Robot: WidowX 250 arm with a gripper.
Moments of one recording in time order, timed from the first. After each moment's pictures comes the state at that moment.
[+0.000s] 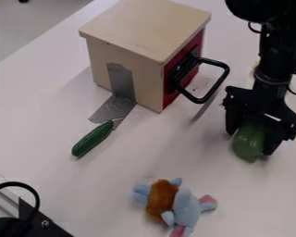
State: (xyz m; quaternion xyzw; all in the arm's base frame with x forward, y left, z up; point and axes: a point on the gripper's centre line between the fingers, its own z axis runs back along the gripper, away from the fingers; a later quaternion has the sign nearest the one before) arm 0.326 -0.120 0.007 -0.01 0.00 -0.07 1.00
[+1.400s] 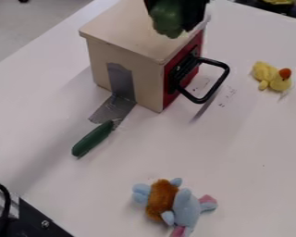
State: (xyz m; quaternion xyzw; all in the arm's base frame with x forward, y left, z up) arm 0.322 0.027 0.154 -0.03 -0.10 -0.04 0.99
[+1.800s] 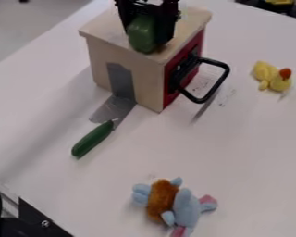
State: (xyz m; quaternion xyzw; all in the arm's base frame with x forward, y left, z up) arm 0.339 0.067 0.112 -0.03 -0.04 -0.03 1.00
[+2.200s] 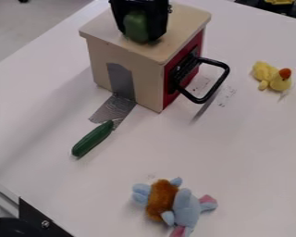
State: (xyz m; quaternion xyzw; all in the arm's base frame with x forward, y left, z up) arm 0.340 0.086 0.110 -0.04 -0.03 -0.01 1.00
